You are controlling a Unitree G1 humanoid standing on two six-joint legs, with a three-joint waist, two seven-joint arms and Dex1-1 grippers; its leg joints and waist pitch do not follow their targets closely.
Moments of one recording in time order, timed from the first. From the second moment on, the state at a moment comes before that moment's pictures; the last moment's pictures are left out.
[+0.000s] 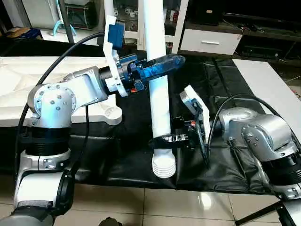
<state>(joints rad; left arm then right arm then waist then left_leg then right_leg) -0.83 0.34 0.10 0.04 -1.01 1.00 -0.73 -0.63 -0.49 0.26 -0.03 0.65 0.90 1.12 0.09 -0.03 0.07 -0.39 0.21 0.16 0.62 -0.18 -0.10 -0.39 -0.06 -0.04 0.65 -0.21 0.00</state>
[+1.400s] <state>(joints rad) -0.76 0.39 0.20 0.06 -0.92 0.92 -0.61 -0.61 -0.39 0.11 0.11 0.59 0.76 0.89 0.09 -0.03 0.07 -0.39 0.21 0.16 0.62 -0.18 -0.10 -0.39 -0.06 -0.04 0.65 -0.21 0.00</state>
